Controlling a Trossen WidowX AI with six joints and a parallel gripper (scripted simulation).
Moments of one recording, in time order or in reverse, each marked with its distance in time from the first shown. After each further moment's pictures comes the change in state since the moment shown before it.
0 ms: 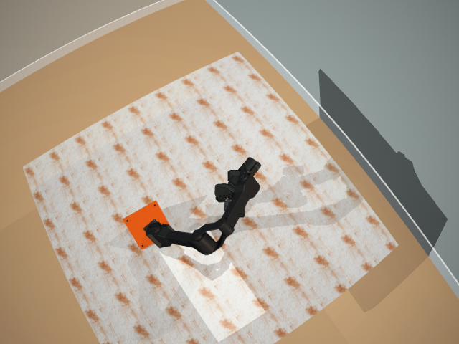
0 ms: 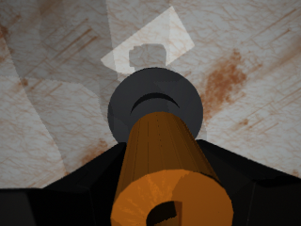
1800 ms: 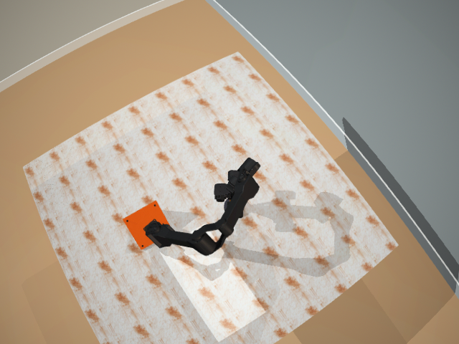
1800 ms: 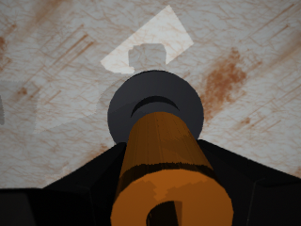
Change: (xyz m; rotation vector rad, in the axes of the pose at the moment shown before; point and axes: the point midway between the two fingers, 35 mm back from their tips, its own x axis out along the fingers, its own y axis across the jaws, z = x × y) arm 0.002 0.000 0.003 0.045 0.001 -0.001
